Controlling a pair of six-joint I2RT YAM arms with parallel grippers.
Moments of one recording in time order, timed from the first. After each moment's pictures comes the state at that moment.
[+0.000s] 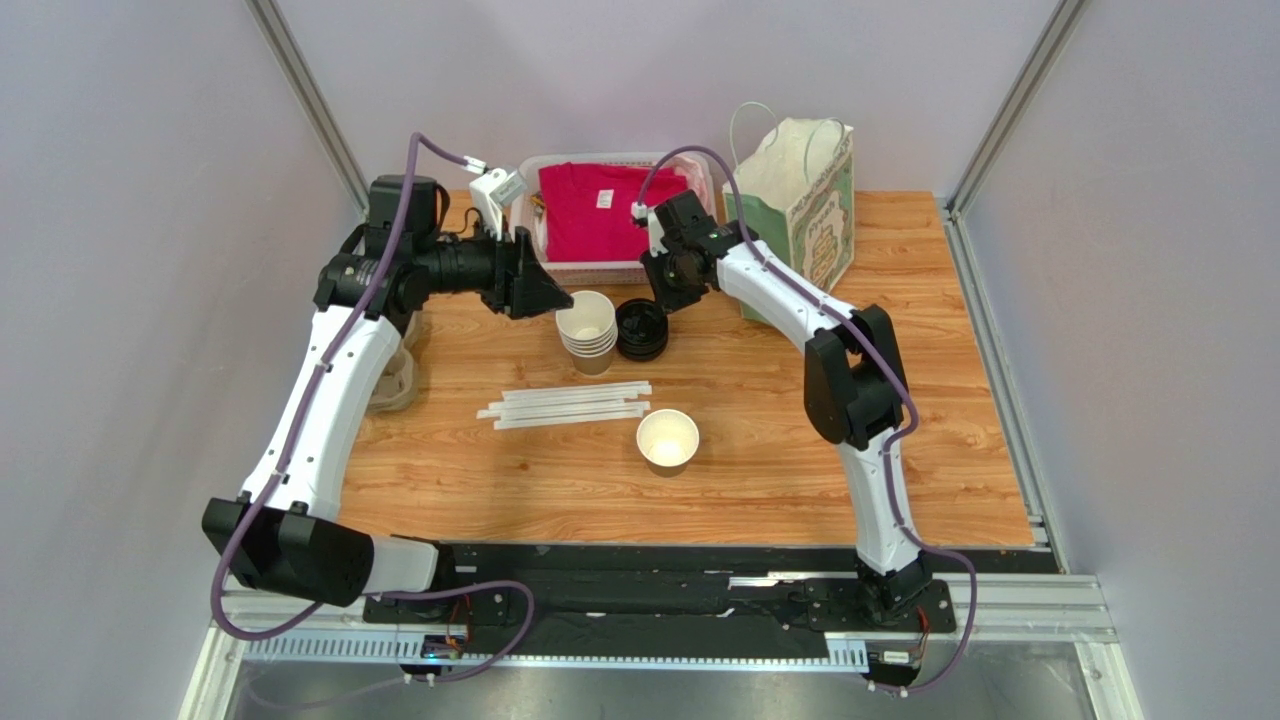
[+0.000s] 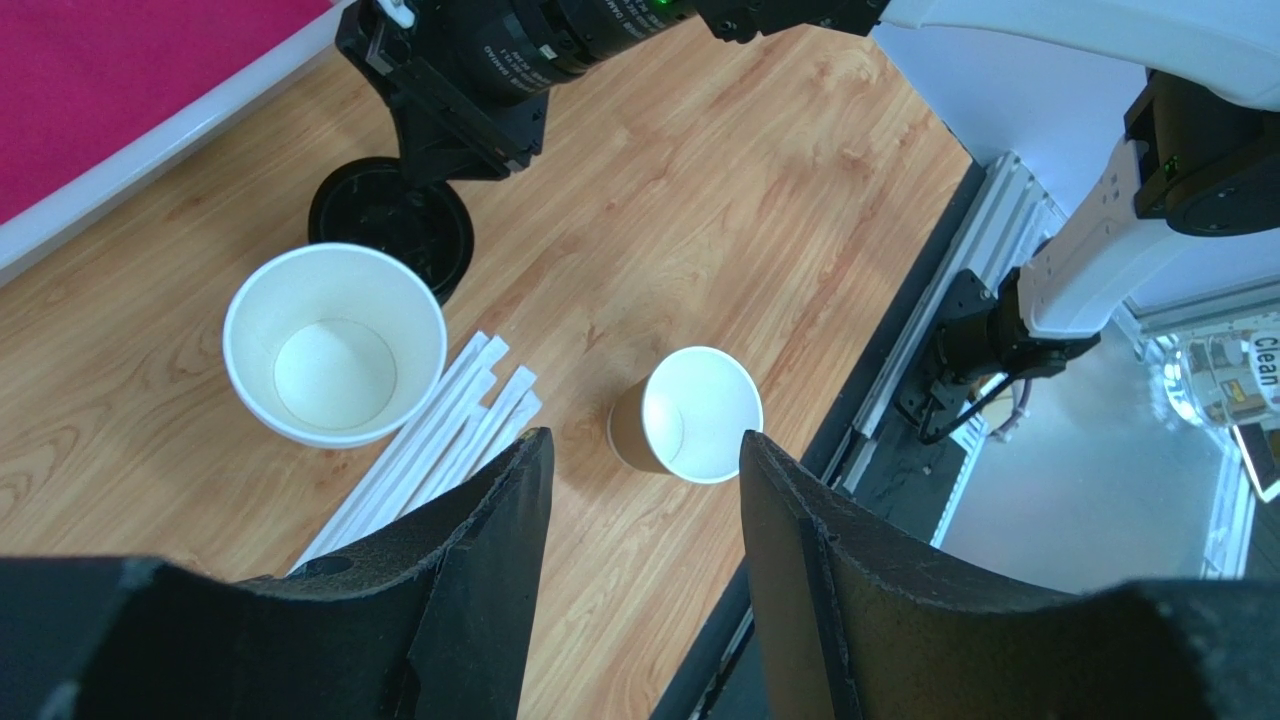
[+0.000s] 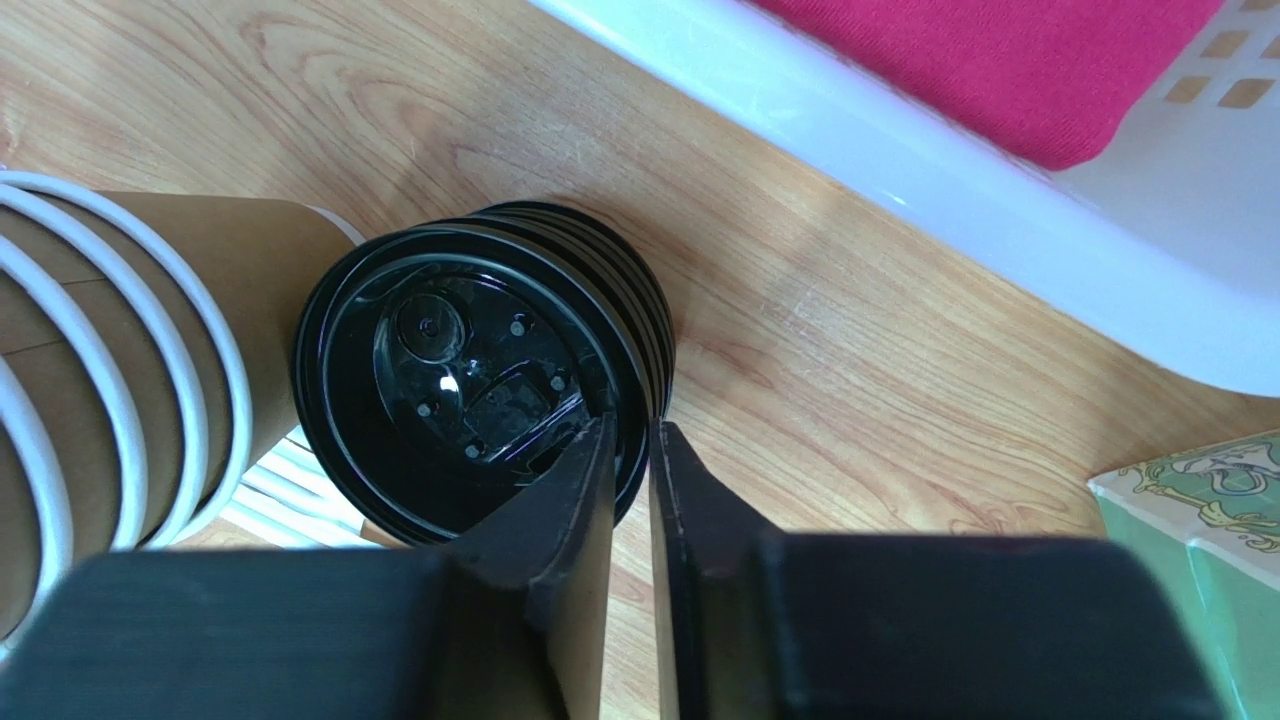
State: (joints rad) left arm -0.17 1.33 1.49 -0.78 0.86 0.01; right arm 0.55 2.21 1.96 -0.72 -0.10 0.07
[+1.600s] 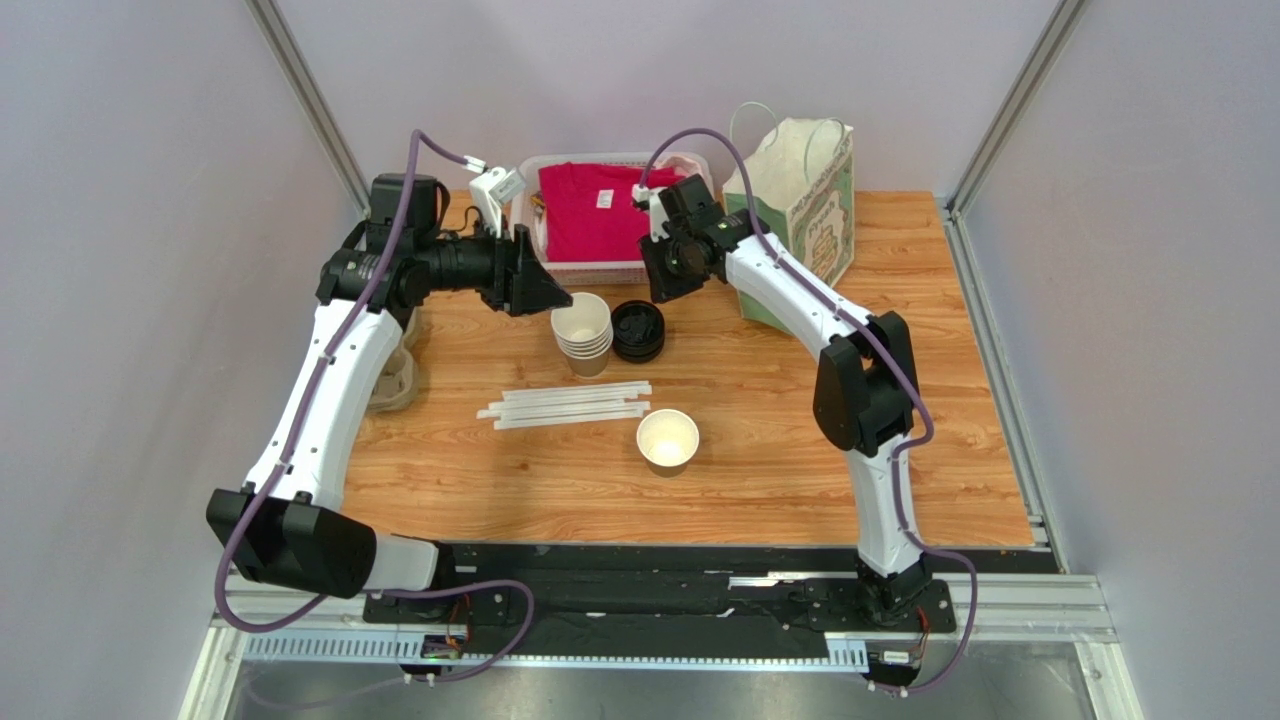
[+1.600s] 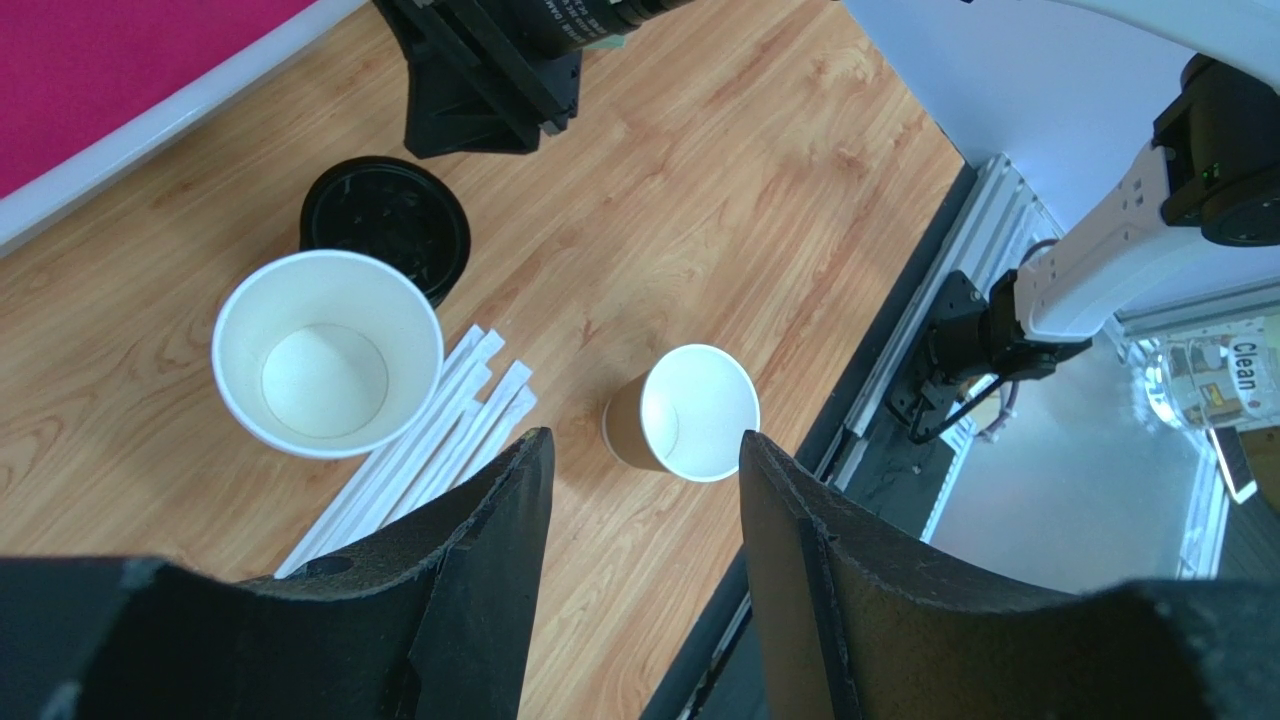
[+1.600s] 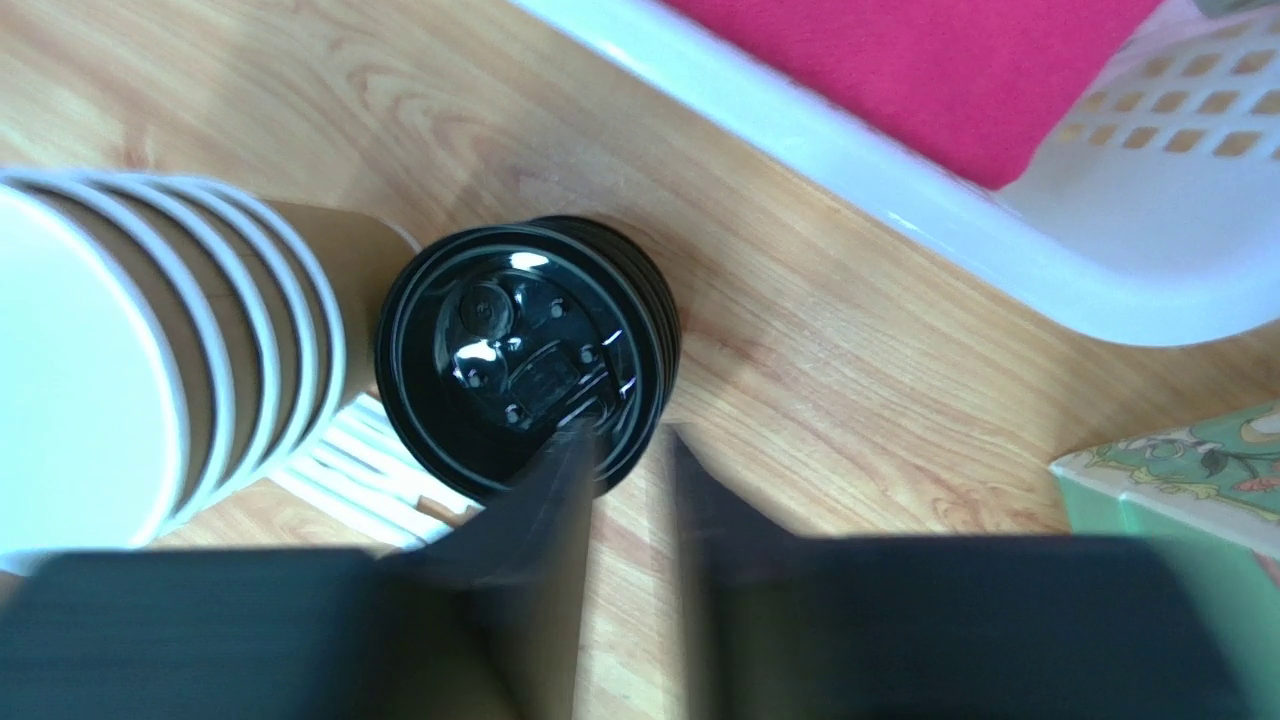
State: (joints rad) left arm -0.16 1.36 1.50 -0.79 0.88 0.00; right arm 0.55 2.14 1.99 -0.74 -0.12 0.07
